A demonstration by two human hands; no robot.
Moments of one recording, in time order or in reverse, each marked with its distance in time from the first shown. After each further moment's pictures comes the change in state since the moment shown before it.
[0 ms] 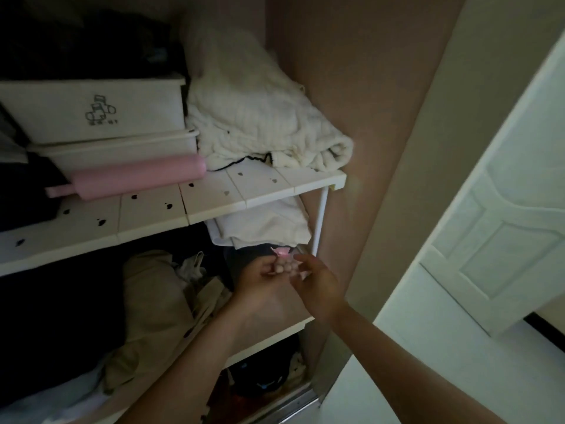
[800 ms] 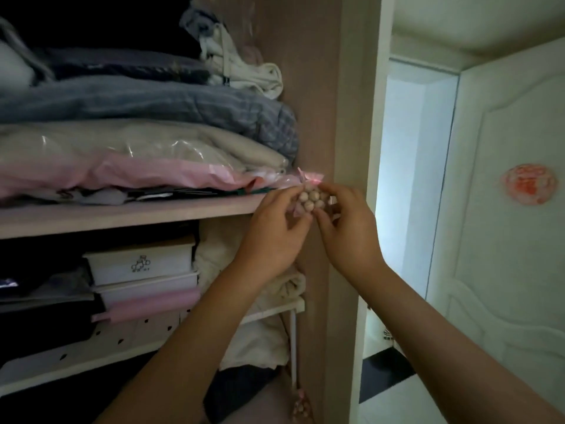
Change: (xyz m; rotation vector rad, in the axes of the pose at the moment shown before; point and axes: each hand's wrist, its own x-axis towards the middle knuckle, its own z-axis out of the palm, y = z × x) left_hand -0.113 0.358 0.027 0.356 0.312 1.018; right_hand -0.042 -0.238 -0.274 -0.044 0.684 -0.847
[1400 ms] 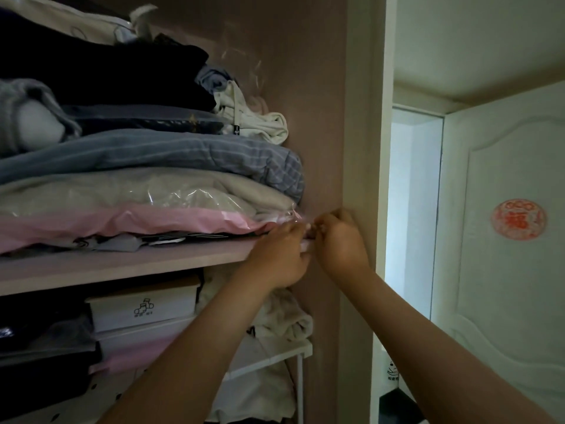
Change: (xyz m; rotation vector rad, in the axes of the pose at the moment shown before) left_hand 0.058 -0.020 -0.020 0.562 -0.348 0.071; right_hand 0.063 0.005 0.036 -0.280 -0.076 0.055
